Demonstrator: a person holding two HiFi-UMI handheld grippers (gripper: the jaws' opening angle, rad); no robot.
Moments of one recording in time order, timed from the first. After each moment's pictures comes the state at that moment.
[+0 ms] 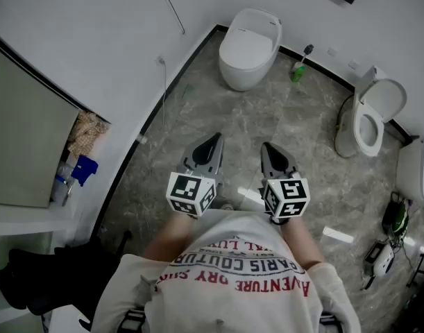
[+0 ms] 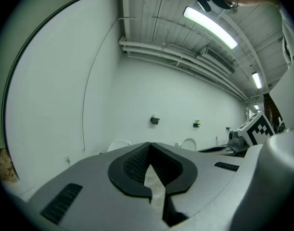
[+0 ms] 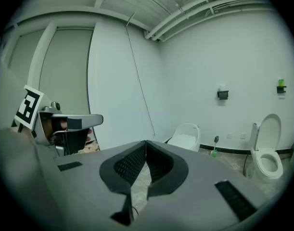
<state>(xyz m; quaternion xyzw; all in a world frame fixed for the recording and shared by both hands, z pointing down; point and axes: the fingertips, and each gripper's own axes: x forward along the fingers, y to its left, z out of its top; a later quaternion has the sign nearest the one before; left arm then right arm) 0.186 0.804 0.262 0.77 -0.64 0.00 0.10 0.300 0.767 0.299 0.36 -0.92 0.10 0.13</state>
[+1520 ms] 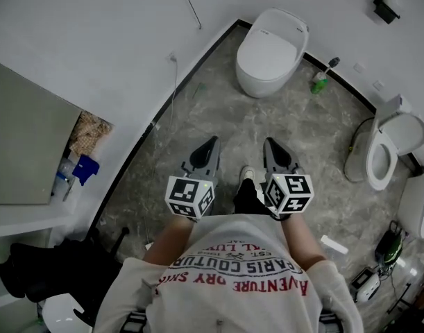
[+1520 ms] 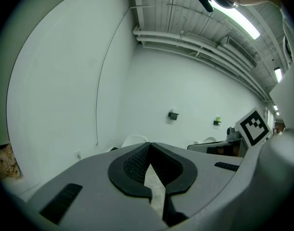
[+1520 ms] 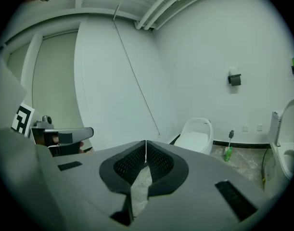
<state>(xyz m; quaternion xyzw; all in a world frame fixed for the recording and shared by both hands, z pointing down) 0.102 0.657 0.305 0.70 -0.70 0.01 0.14 0.219 0.583 0.331 0.31 -0.93 0.16 0.13</state>
